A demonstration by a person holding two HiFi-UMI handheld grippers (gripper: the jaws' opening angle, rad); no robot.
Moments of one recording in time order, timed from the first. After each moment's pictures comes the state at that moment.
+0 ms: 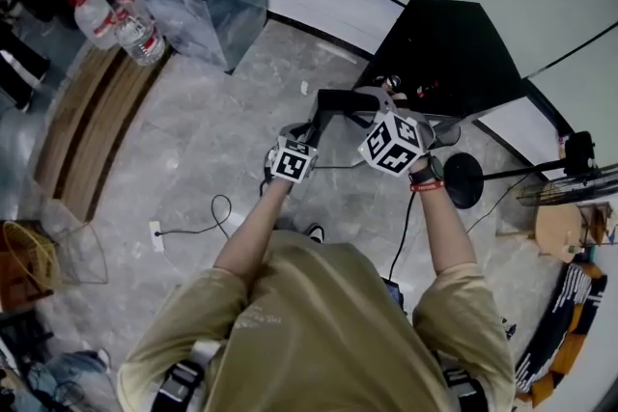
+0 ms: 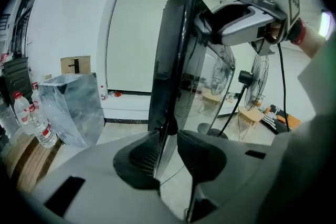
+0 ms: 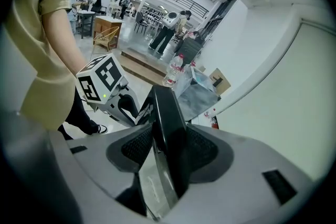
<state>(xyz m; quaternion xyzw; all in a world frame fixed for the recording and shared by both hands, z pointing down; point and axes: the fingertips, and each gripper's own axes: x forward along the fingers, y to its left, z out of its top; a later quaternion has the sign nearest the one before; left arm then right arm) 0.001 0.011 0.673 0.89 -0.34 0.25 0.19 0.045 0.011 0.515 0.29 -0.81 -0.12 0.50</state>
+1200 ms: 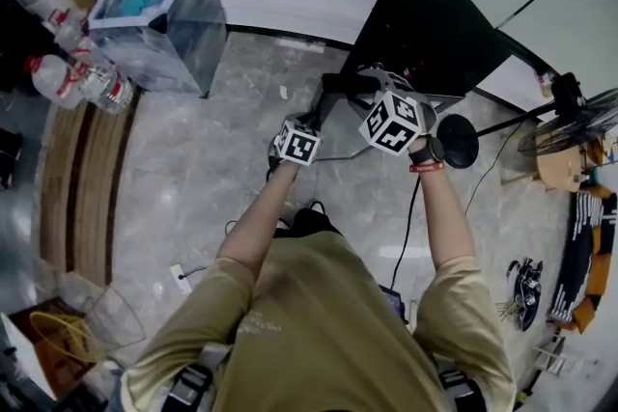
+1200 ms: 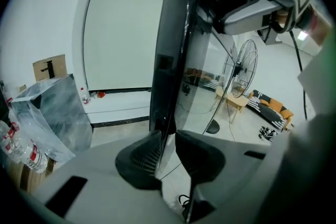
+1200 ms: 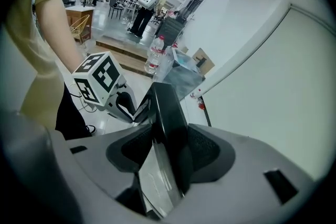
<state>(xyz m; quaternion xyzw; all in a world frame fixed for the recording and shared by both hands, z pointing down) 0.013 -0.073 0.686 0.91 -0.24 0.30 0.15 0.058 -0.062 0.520 0.39 -0.74 -0.06 0.55</state>
